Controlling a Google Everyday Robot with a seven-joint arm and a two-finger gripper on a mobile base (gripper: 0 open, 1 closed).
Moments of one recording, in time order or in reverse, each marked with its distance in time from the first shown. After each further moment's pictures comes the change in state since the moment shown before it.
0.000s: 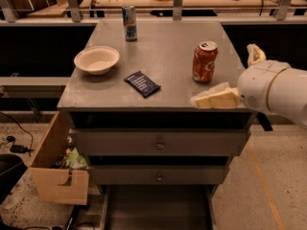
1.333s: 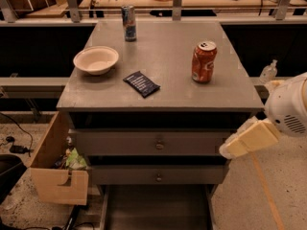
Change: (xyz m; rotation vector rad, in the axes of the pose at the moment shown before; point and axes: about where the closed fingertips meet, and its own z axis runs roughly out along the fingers) arm 0.056 0.048 -0.093 -0.238 0.543 0.017
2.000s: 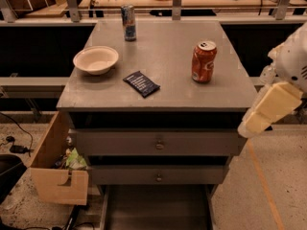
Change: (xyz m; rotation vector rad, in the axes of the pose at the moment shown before) arm -0.033 -0.022 -0.044 -0.056 0.162 -0.169
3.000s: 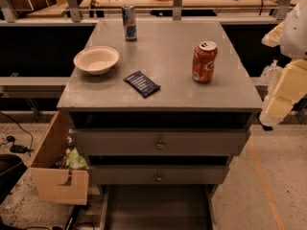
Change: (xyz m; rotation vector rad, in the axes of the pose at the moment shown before) arm -0.002 -0.019 -0.020 -0.098 0.091 -0.199
